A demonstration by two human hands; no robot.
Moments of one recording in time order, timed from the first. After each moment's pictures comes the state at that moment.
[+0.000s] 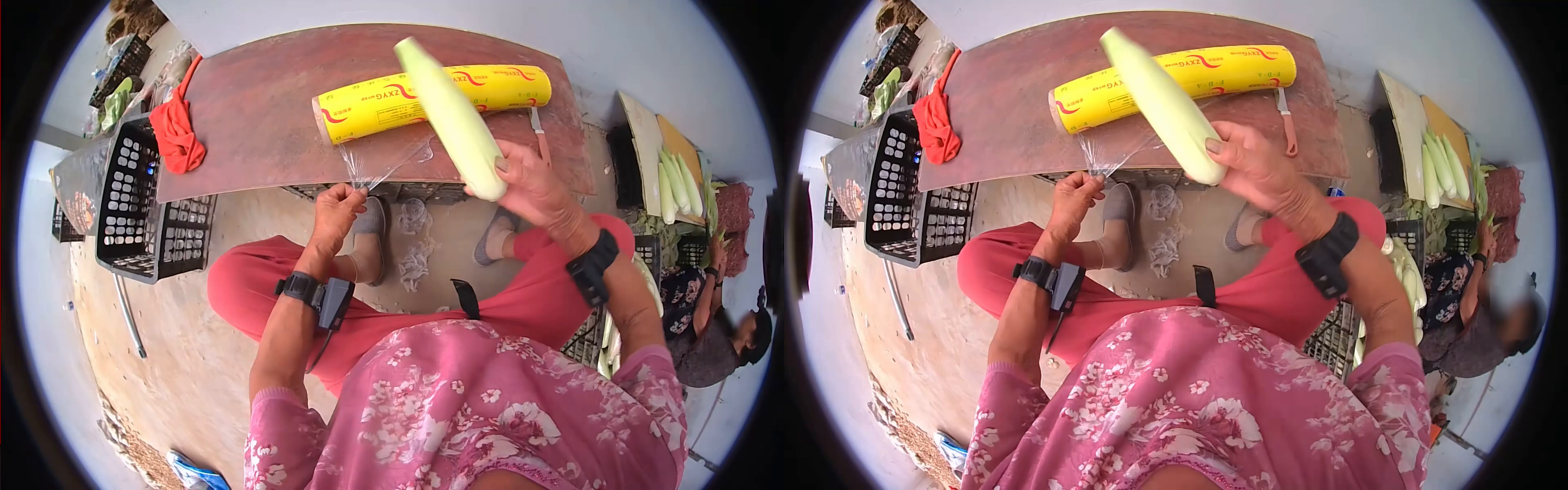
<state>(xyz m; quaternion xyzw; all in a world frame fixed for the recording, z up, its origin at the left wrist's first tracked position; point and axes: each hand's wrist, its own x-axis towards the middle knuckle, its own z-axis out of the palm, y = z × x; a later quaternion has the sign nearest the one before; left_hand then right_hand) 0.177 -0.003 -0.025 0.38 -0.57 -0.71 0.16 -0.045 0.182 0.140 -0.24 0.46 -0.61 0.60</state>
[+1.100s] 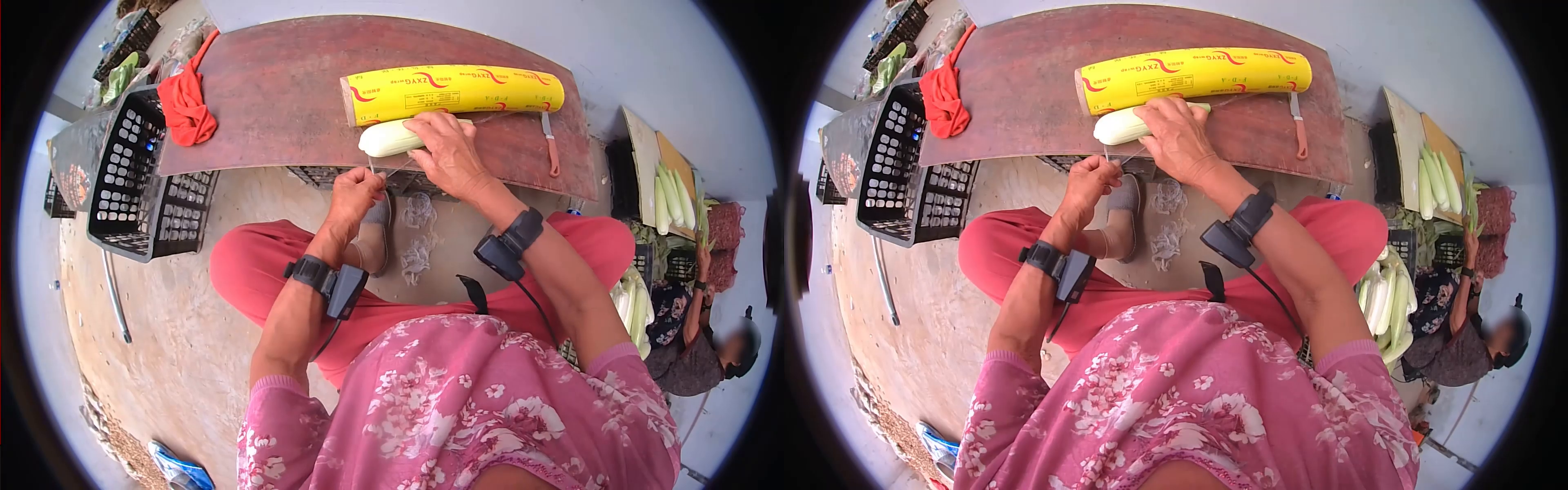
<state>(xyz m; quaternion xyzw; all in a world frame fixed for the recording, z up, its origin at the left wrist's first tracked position) 0.176 -0.002 -0.008 0.39 -0.52 -0.75 0.14 0.007 0.090 0.070 -0.65 0.72 -0.24 -0.03</state>
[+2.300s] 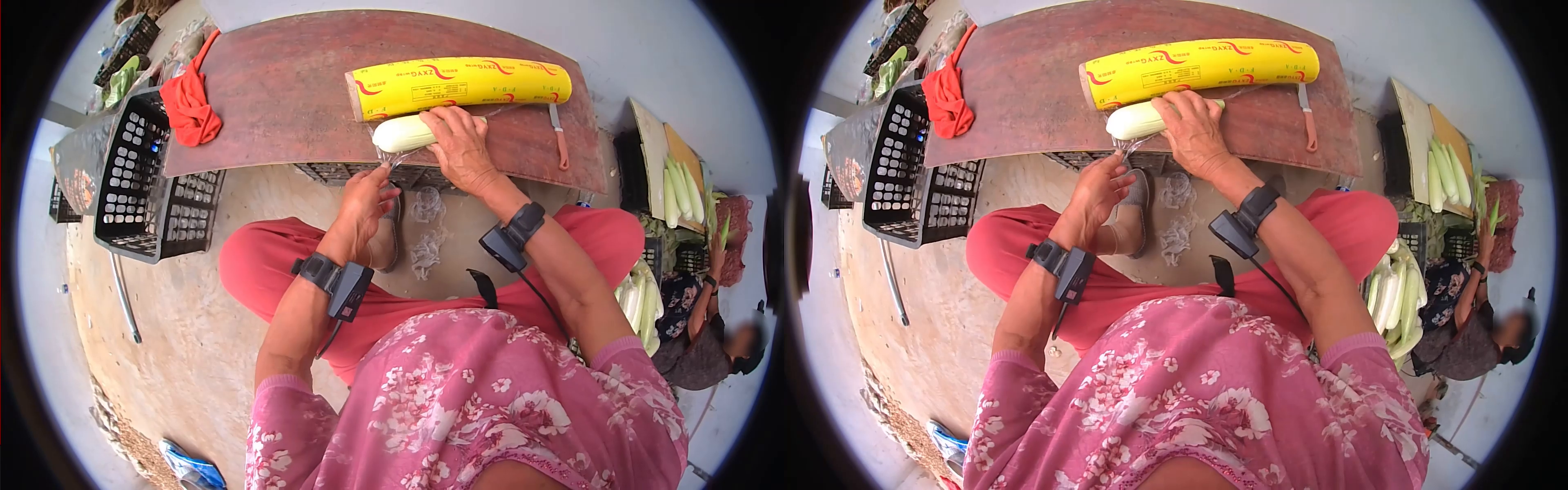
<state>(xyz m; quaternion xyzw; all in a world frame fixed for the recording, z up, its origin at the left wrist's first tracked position) 0.173 0.009 0.011 0.48 -0.30 -0.81 0.13 -0.004 0.095 0.044 -0.65 0.74 -0.17 -0.07</state>
